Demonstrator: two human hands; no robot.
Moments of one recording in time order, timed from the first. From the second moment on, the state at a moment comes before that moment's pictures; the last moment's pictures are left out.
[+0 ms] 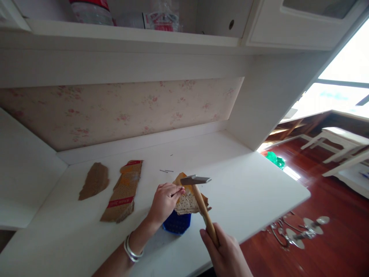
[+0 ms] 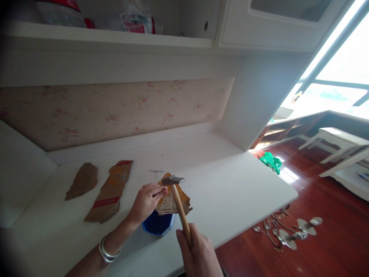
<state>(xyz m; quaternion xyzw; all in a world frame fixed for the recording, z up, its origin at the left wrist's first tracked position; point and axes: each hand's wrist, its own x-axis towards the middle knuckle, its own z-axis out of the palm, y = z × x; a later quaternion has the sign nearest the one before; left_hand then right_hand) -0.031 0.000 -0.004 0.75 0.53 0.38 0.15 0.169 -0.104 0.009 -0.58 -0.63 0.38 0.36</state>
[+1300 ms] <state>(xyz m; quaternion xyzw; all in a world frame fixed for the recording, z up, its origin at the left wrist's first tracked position) -0.030 -0.007 0.002 0.76 0.52 0.36 0.13 0.175 -0.106 -0.009 -0.57 -0.67 0.33 0.34</state>
